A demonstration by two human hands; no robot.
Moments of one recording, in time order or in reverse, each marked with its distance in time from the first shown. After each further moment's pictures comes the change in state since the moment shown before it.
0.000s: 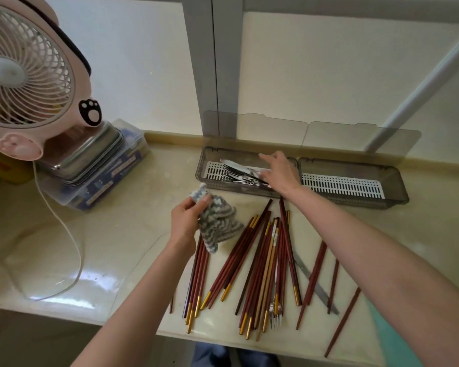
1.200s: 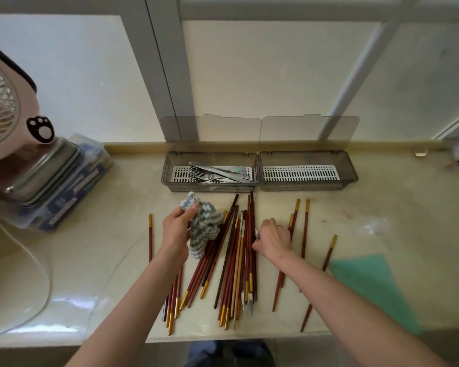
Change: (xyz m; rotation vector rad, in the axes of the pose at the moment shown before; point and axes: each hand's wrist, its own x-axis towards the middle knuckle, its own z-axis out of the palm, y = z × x) left_hand -0.016 -0.022 0.032 -0.040 -0.107 -0.127; right_hand -0.149 0.055 0.050 -0.386 -0.191 0.248
